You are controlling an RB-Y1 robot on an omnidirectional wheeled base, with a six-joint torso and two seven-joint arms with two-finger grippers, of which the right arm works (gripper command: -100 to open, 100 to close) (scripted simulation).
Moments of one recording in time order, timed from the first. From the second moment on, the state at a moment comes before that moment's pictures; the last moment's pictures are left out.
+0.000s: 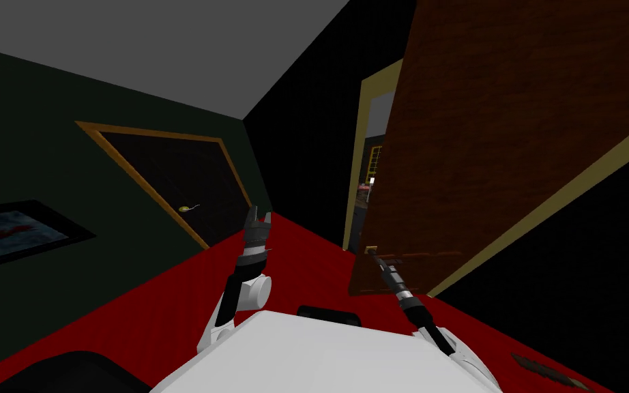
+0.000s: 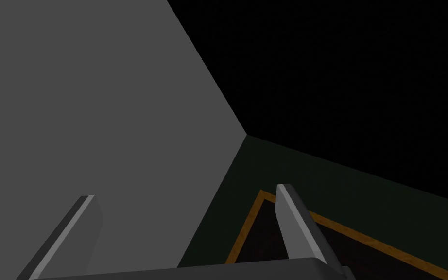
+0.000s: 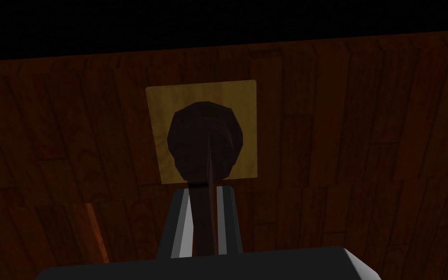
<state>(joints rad) -0.08 -0.41 0.26 -0.51 -0.13 -1.05 -0.36</state>
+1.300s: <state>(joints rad) -0.02 -0.48 0.25 -0.43 -0.19 -1.17 -0.40</state>
